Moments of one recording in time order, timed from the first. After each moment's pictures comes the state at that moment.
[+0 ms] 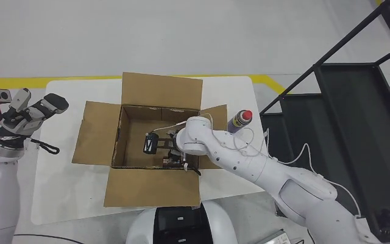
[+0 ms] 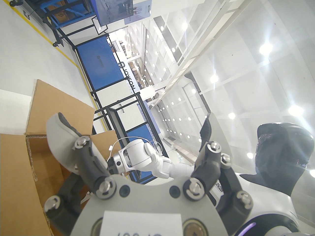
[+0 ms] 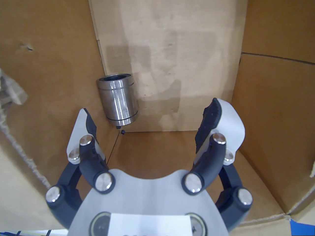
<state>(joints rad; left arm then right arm) 1.34 -0.96 -1.78 -1.53 -0.72 -0.41 -0.97 -0.68 -1.37 0.46 -1.33 -1.01 -0.43 1.08</state>
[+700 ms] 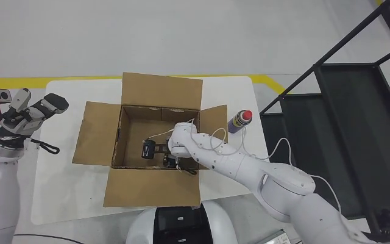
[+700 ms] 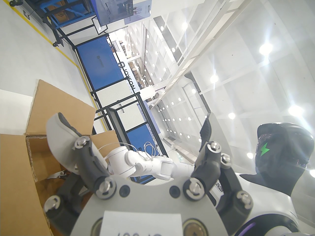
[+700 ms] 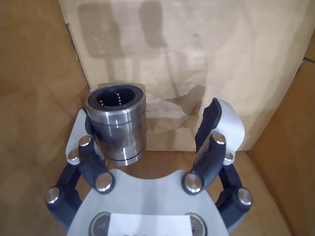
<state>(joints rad) 1.34 -0.96 -1.78 -1.53 -0.72 -0.41 -0.97 -0.61 -1.54 0.32 -0.97 -1.04 -0.43 0.97</state>
